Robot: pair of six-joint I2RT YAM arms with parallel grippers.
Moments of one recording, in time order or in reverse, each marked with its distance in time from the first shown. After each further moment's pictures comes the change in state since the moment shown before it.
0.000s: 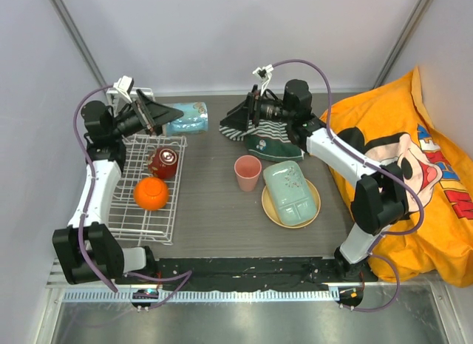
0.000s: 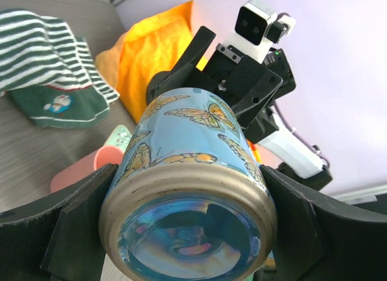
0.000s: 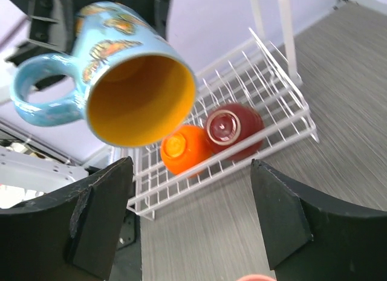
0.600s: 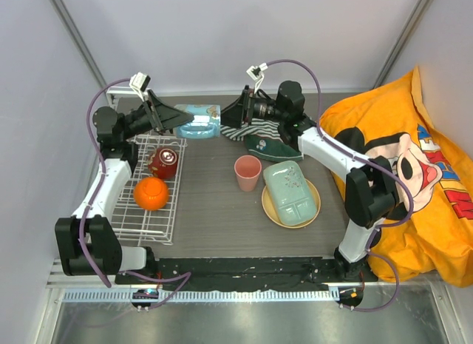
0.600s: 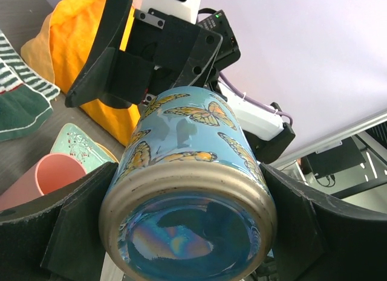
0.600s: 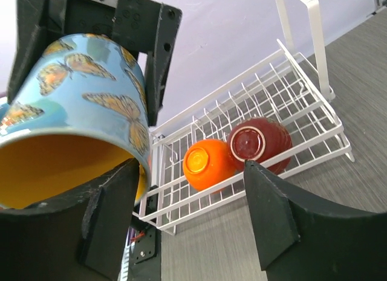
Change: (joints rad) left arm -0.118 0.058 -0.042 0.470 0.058 -0.291; right arm 0.036 0.077 0.024 0.195 -0.024 0.183
